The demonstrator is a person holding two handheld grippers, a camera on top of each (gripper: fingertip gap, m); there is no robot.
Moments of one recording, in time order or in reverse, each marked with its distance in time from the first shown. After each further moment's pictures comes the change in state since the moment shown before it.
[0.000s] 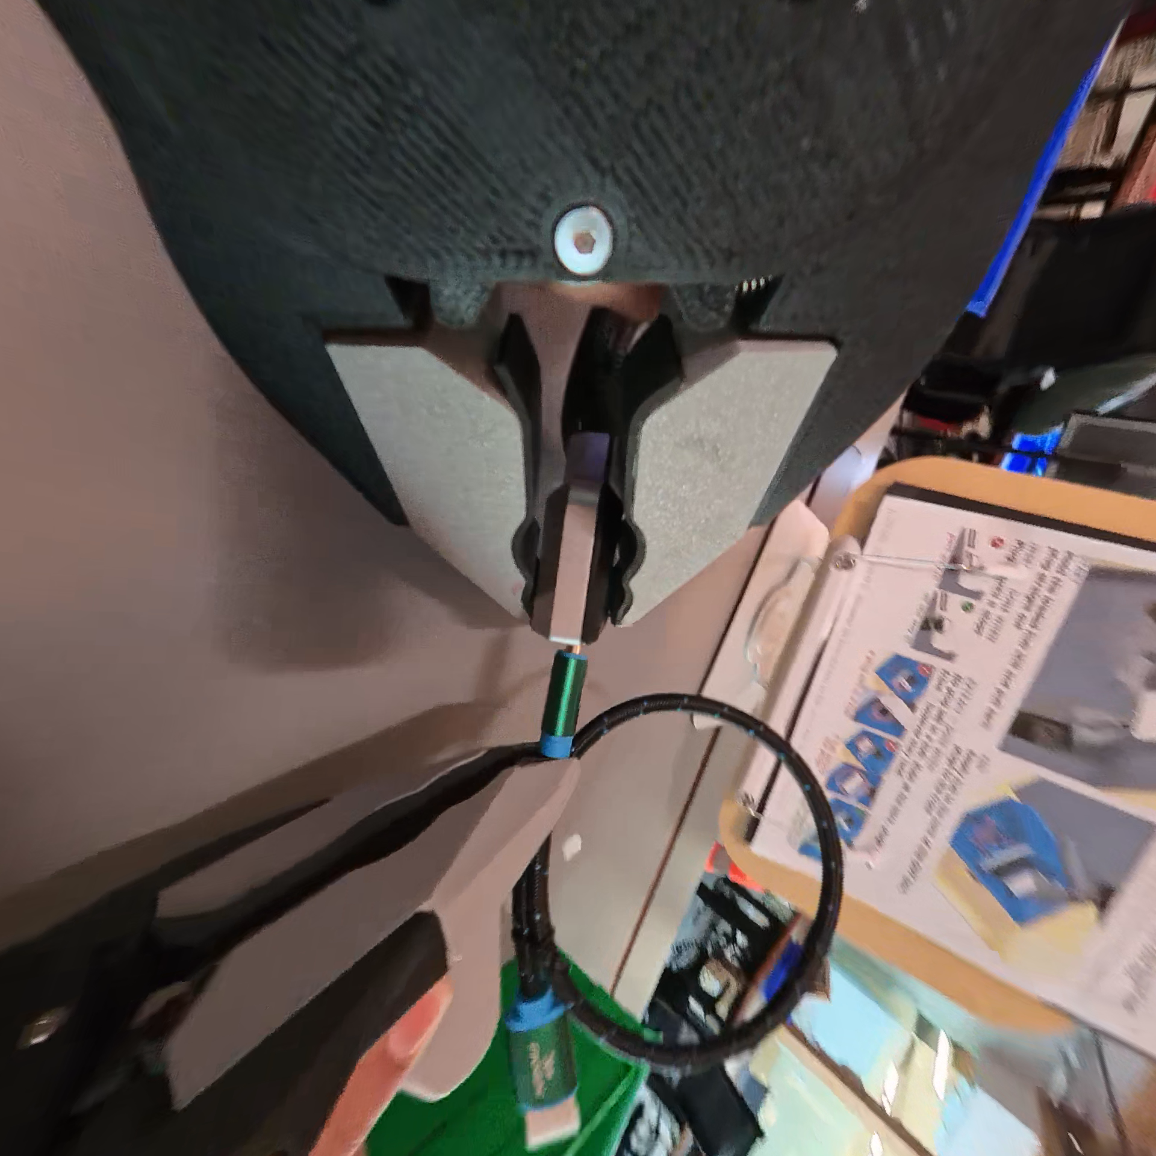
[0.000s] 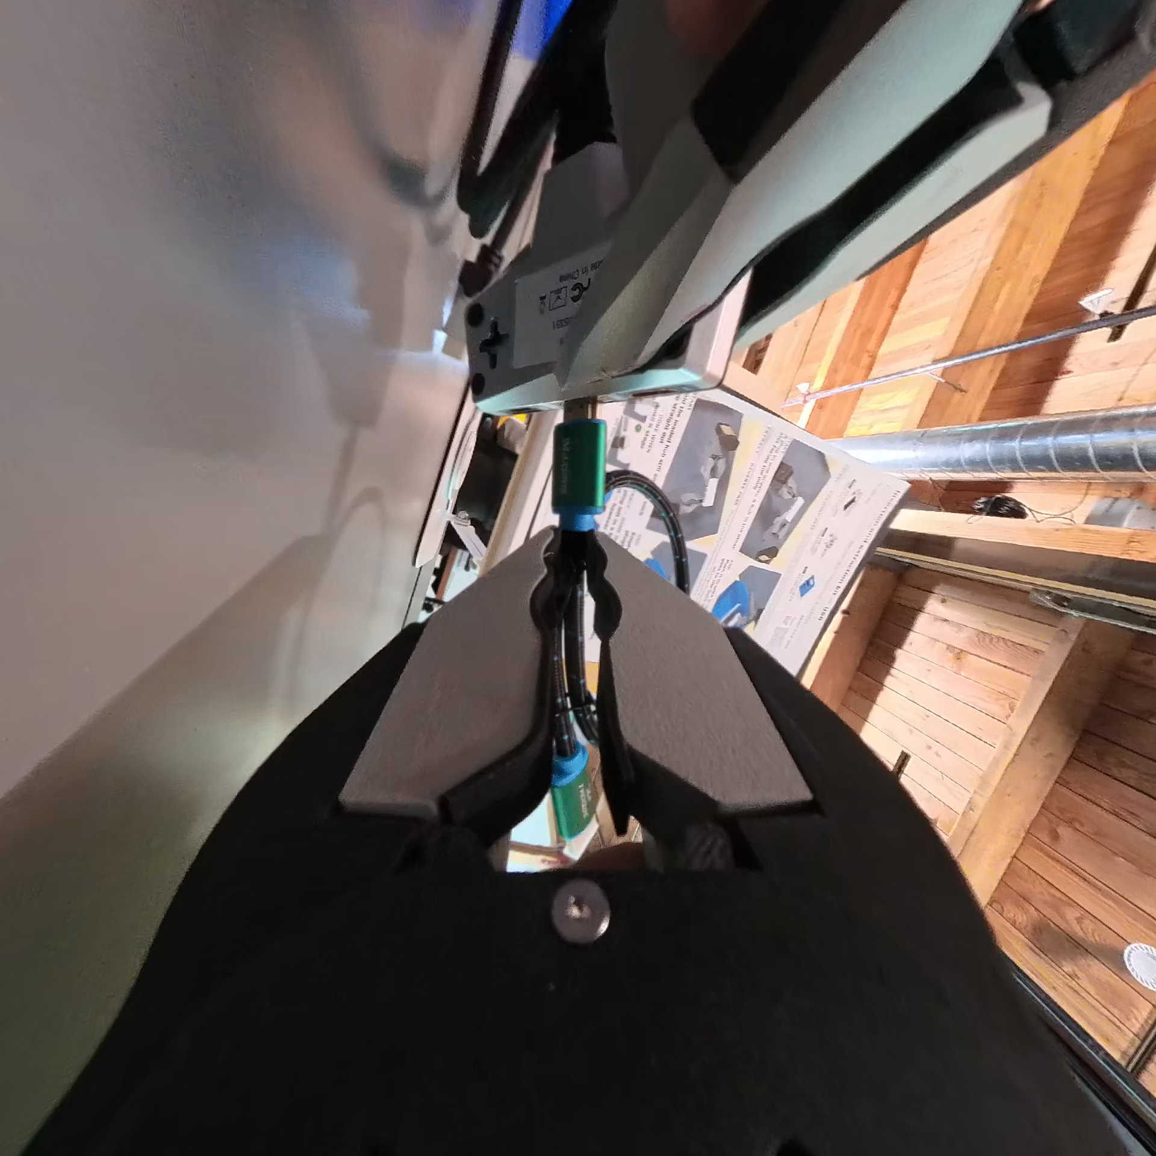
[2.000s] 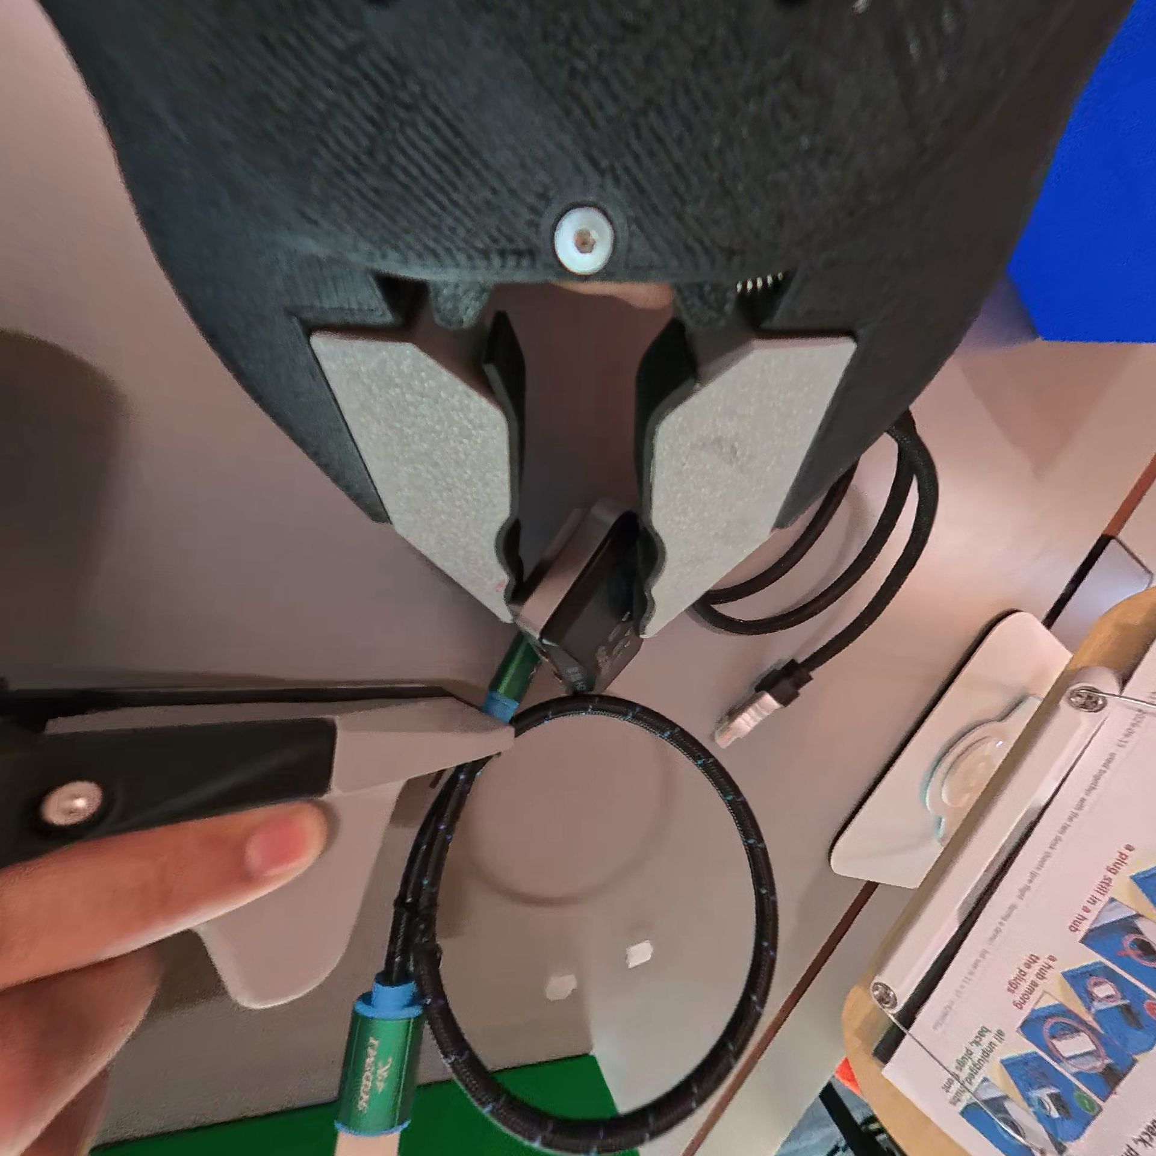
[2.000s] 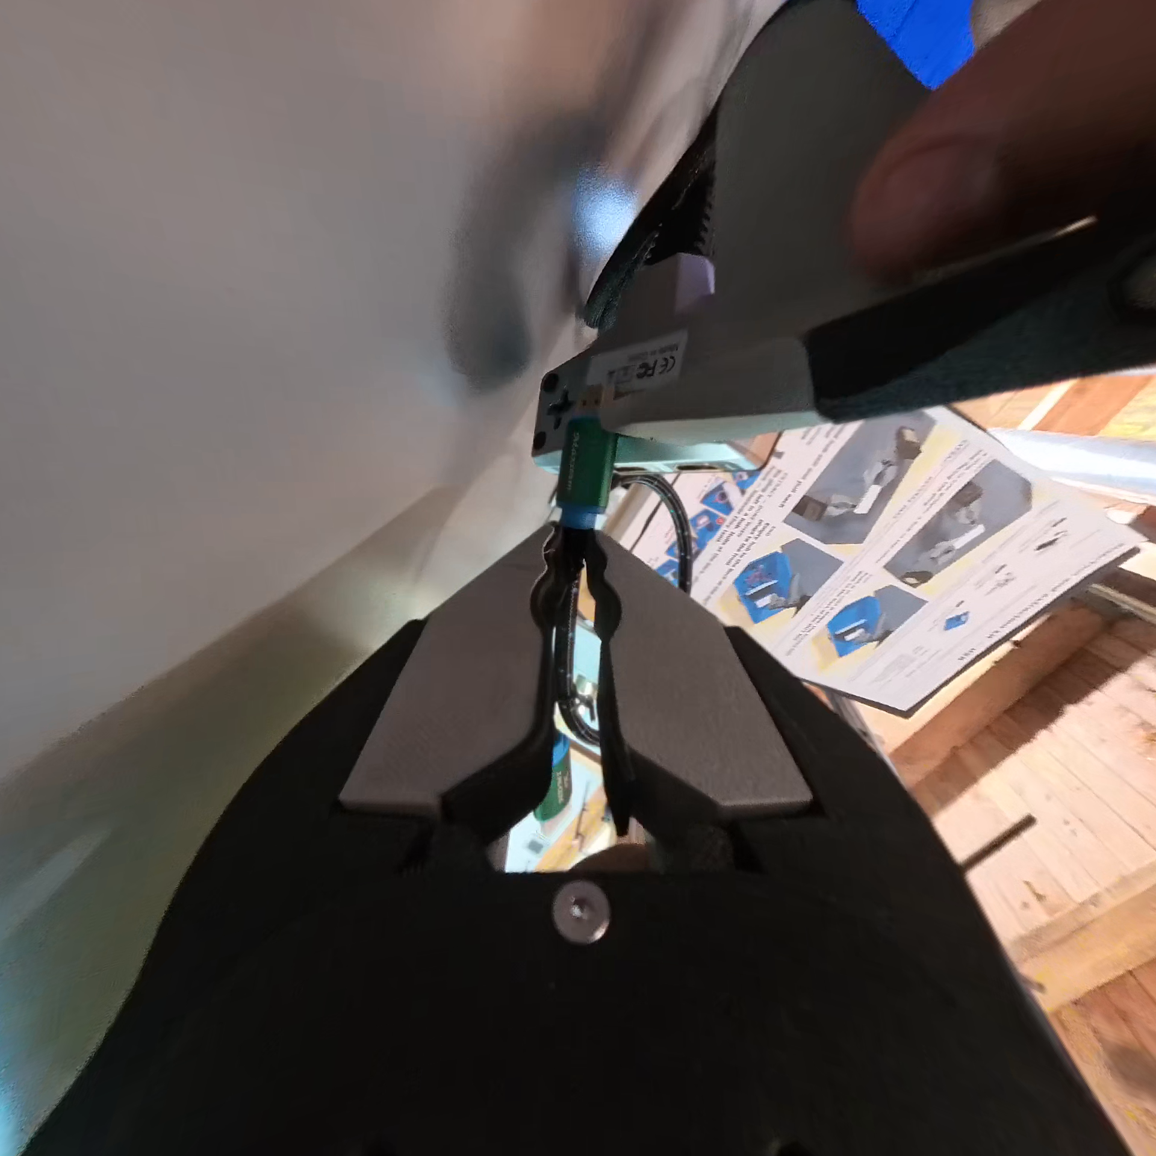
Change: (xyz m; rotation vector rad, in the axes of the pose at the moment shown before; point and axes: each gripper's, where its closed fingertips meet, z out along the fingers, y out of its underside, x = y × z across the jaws) left arm 0.023 0.013 0.009 -0.159 0.187 -0.367; right arm -0.034 -0.012 -0.014 -0.142 -0.351 -0.073
